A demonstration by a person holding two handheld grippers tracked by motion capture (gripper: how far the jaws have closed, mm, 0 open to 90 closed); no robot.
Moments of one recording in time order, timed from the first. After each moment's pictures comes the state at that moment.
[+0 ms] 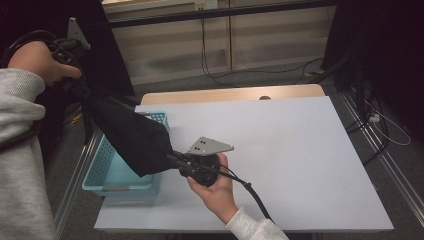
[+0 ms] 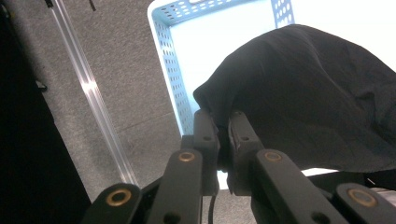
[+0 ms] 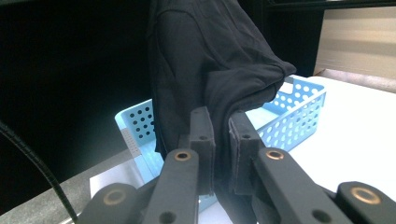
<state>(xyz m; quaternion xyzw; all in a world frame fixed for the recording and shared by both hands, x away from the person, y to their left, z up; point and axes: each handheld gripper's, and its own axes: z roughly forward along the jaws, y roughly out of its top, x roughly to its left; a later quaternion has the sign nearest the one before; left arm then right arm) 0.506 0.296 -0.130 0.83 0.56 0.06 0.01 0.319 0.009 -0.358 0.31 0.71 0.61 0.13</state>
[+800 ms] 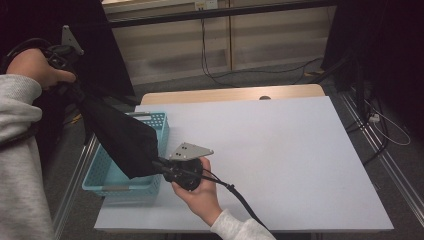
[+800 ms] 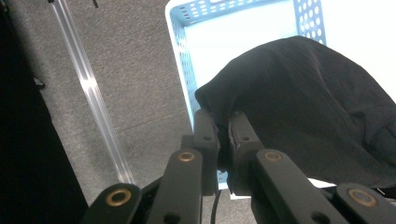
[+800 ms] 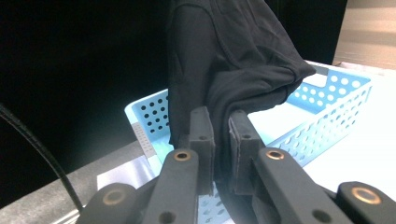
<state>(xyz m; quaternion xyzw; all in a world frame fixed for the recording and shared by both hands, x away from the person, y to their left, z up) 0.522 0.325 -0.151 0.82 0.57 0.06 0.02 0.322 0.047 -0.372 0.30 0.73 0.60 0.11</state>
